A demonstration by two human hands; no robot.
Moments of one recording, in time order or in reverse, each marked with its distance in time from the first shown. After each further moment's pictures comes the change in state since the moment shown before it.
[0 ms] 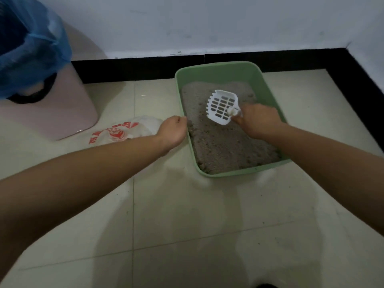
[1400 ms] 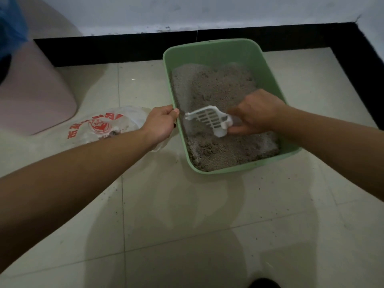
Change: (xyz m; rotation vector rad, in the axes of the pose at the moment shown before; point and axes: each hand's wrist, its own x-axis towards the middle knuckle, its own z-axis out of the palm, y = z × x) left_hand 0.022 -0.014 0.009 -0.252 -0.059 -0.003; right_hand 0.017 0.021 0.007 -0.294 -0.002 -0.636
